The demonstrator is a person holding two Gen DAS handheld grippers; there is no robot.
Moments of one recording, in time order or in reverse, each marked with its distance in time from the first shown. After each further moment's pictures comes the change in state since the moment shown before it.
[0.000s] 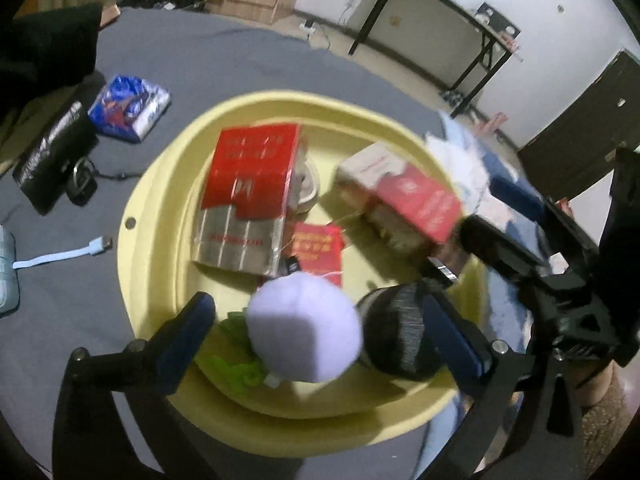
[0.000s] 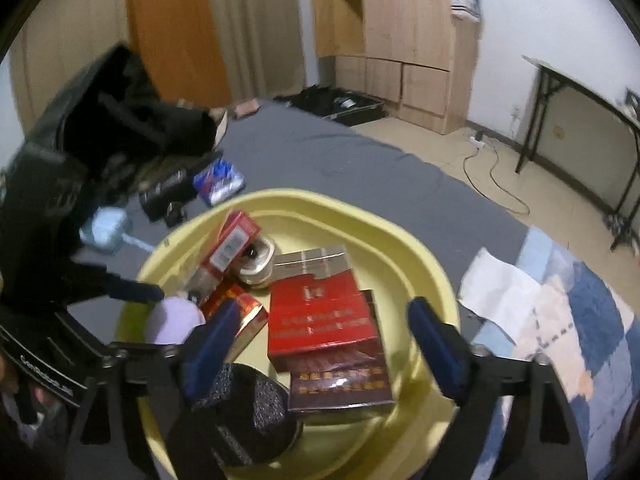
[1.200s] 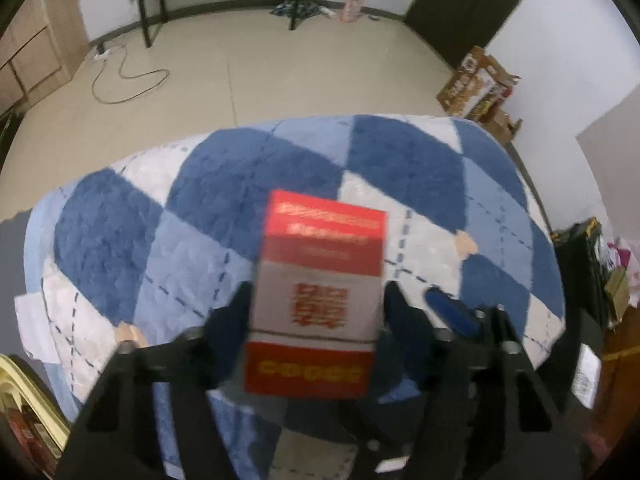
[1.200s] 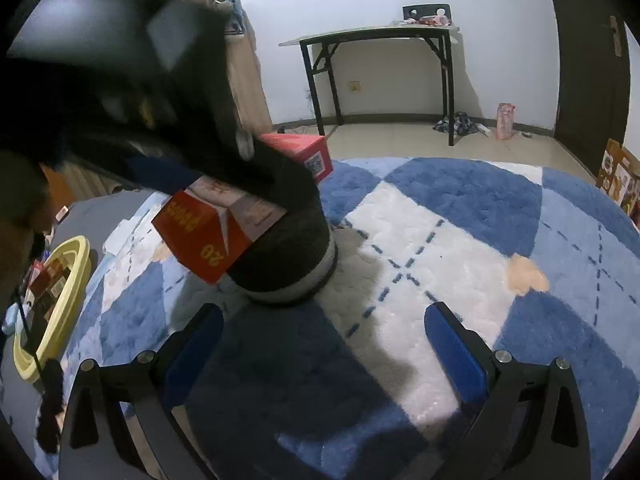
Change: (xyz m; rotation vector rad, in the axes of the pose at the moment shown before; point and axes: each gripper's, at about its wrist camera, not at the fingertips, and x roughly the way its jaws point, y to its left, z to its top) left arm 0.174 -0.431 0.045 0.544 0.247 -0.089; right arm -0.149 -0.275 -0.194 0.452 -0.127 -0.408
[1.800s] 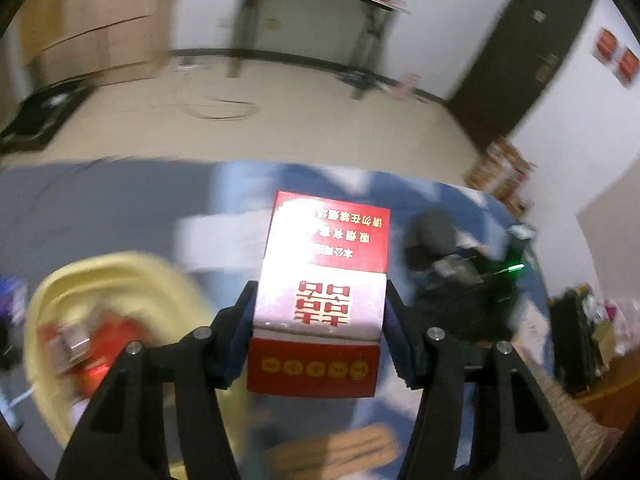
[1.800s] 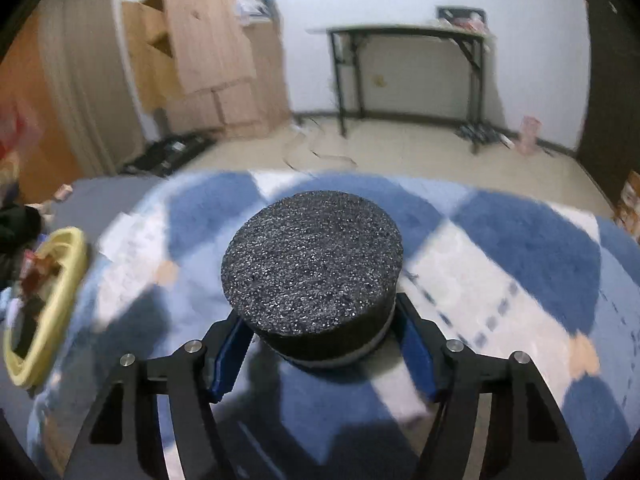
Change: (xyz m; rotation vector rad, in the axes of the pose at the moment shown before) left arm -0.185 0.160 -0.136 -0.218 -0.253 0.058; right arm 0.037 0.040 0.039 -0.151 -0.007 0.055
